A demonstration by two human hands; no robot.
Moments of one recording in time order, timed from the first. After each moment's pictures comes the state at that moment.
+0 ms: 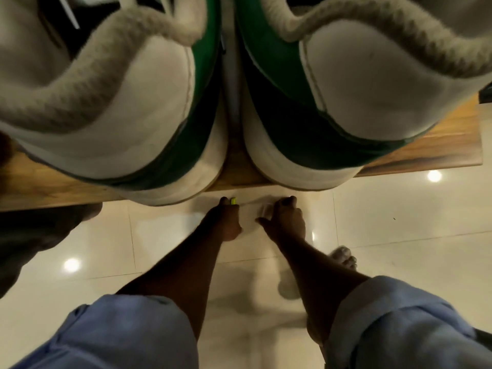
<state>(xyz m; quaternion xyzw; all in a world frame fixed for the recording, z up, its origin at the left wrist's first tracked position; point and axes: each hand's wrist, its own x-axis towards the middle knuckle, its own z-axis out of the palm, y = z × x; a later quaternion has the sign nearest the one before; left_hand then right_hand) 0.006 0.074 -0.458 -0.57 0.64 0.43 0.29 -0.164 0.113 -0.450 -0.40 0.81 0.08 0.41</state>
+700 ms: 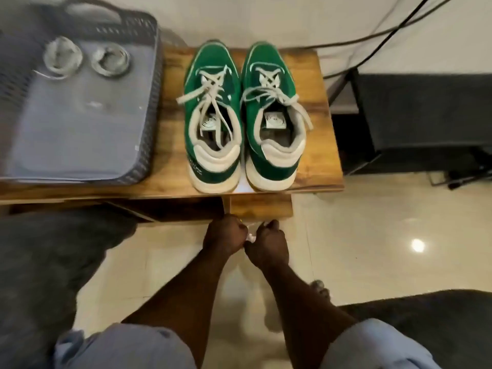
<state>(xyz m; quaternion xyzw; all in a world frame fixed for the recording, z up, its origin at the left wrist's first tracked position) -0.013 0.065 -0.264 -0.72 0.58 0.38 0.04 -0.131 0.109 -0.267 -0.57 0.76 0.04 0.30</state>
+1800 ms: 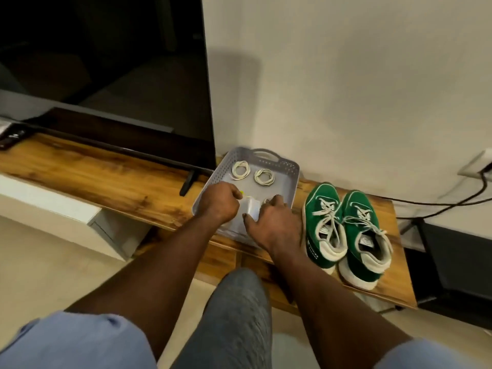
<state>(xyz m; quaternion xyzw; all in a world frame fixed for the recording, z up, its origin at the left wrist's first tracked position) 0.247 0.000 0.019 -0.80 0.53 0.19 -0.21 0.094 0.008 0.008 -0.79 0.60 -0.10 0.07</state>
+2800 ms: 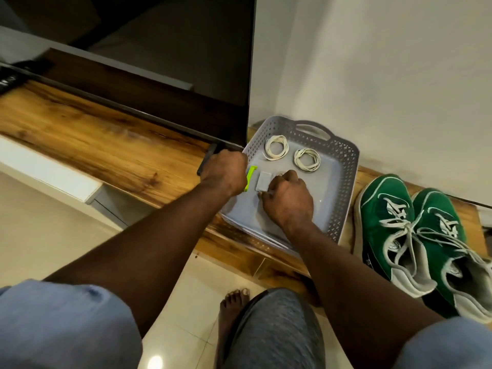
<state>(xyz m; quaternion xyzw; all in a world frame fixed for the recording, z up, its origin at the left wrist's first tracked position) 0.324 -0.067 -0.033 -0.82 0.57 0.06 -0.05 0.172 -0.086 -0.075 -0.80 0.58 -0.07 0.10</state>
